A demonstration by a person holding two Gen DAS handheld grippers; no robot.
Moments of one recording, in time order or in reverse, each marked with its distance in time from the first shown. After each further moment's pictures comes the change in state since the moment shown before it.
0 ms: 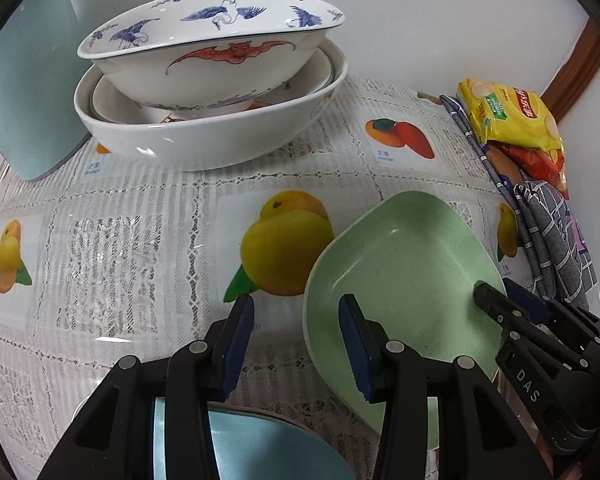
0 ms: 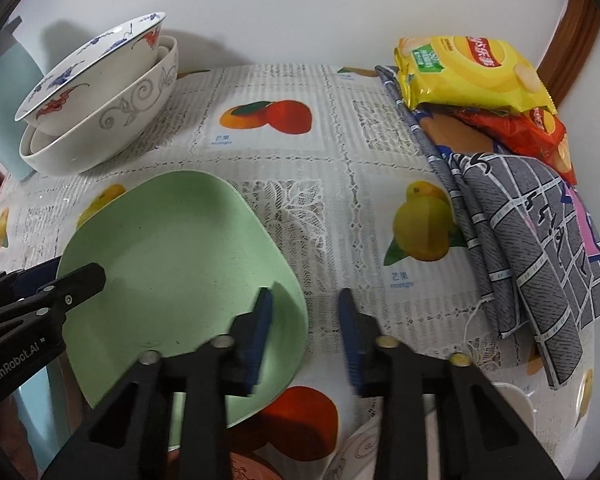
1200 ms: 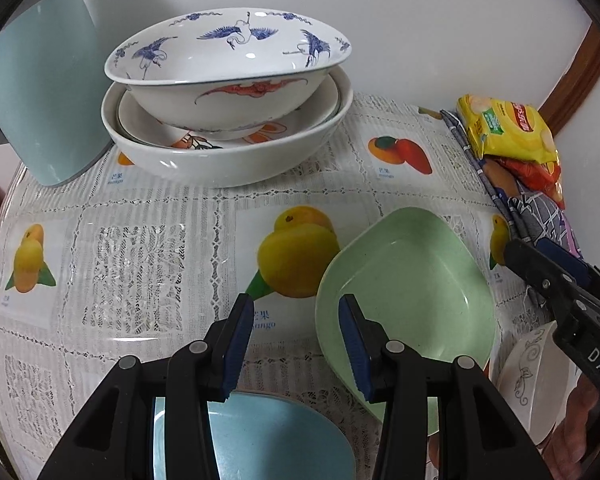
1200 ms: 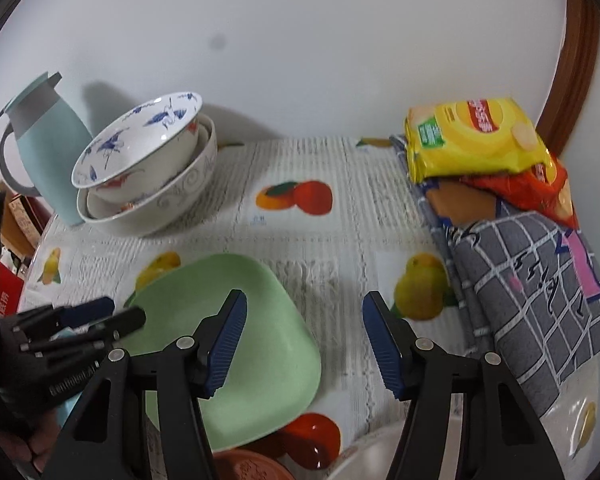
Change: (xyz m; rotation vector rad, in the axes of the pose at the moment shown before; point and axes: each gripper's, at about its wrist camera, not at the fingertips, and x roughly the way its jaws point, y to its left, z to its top) left arm -0.027 0.006 0.001 -0.014 -0.011 0.012; right arm -0.048 -0.012 0.021 0.002 -0.183 0.145
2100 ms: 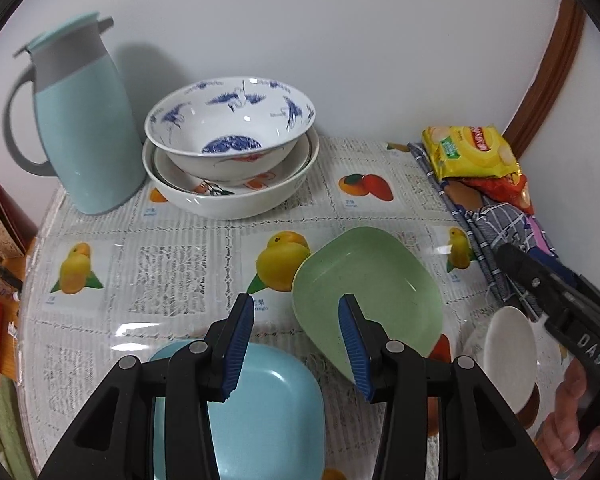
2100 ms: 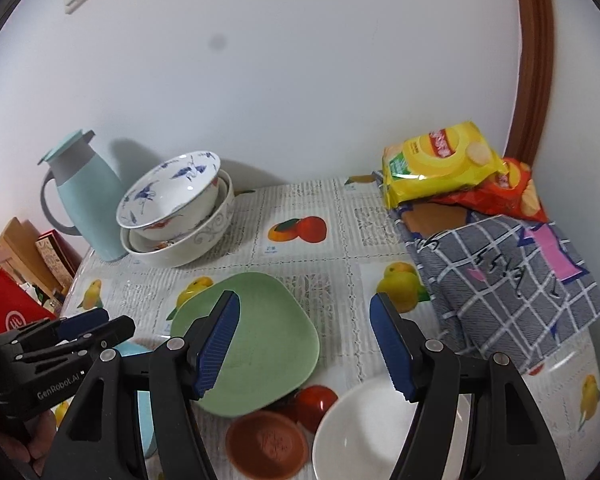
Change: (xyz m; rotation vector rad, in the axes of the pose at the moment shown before) left arm -0.068 -0.014 -0.015 0.027 -0.130 0.011; right arm -0.066 -0.019 -0.012 0.094 -0.119 0.064
